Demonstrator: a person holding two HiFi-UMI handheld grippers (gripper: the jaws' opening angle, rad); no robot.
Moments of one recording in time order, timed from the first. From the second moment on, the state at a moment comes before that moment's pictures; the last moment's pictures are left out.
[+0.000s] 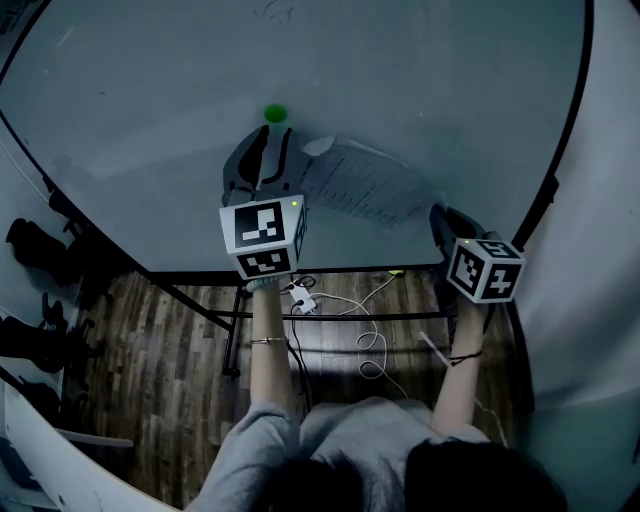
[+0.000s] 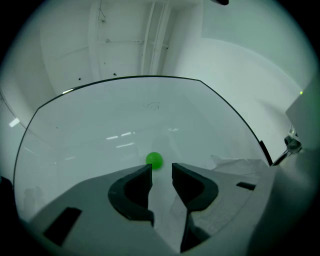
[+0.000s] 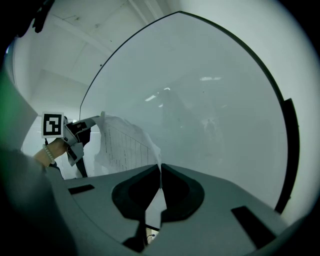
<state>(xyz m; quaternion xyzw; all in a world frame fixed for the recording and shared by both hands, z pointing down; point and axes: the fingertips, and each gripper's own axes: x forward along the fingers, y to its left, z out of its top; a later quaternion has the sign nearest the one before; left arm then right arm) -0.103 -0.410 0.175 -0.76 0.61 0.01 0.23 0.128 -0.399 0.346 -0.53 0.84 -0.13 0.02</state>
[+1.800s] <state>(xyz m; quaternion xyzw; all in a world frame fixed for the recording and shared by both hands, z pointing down) -0.160 -0.327 0.349 -0.78 0.62 -0.02 -0.02 0.087 -0.360 0.358 -0.52 0.85 -0.05 -0.01</state>
